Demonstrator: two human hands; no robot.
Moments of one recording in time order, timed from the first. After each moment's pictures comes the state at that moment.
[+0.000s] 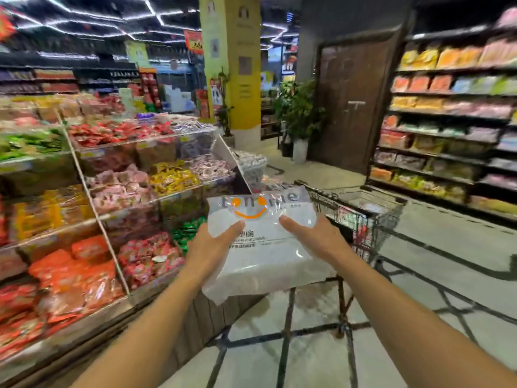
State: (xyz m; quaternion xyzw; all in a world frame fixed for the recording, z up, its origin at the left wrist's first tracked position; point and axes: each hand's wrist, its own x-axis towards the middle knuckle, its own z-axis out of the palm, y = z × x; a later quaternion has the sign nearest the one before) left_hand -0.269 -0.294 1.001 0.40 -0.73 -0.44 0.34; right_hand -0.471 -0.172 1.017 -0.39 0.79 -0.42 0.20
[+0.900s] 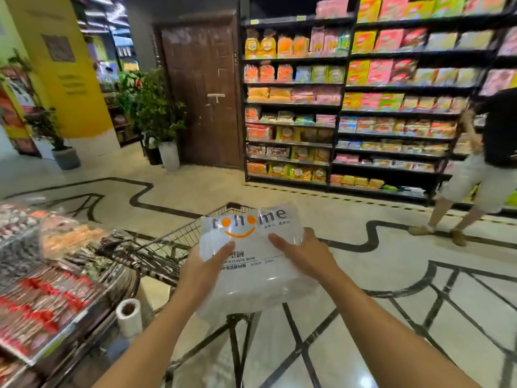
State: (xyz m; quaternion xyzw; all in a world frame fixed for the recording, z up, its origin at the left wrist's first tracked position) left_hand -1.005 -0.352 0.938 0.24 -0.79 -0.54 0.18; right_hand -1.130 -0.160 0.958 -0.12 0.88 -0.44 0.13
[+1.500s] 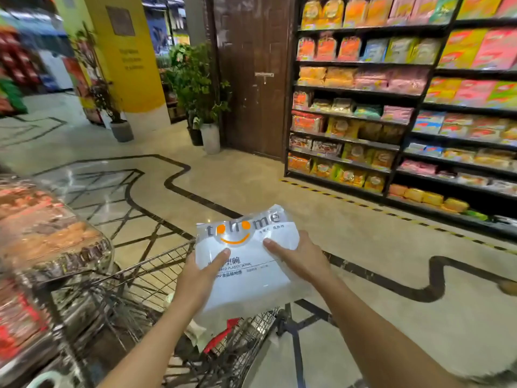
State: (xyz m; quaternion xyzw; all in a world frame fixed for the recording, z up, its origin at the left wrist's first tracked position) left_hand -1.320 -0.453 0.880 0.40 -0.69 -0.55 0.25; right_hand -1.494 -0.297 0.918 -0.23 0.87 -0.38 0.21
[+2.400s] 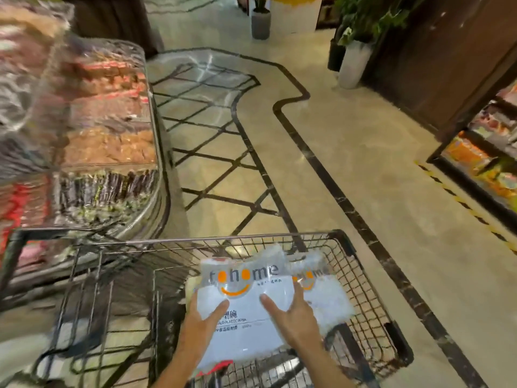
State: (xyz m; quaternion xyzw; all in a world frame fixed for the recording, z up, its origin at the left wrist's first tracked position) left_hand -1.420 -0.643 0.619 0.68 -0.39 -0.56 0.26; right_hand -1.631 -0.610 0.650 -0.34 0.81 -0.16 0.45
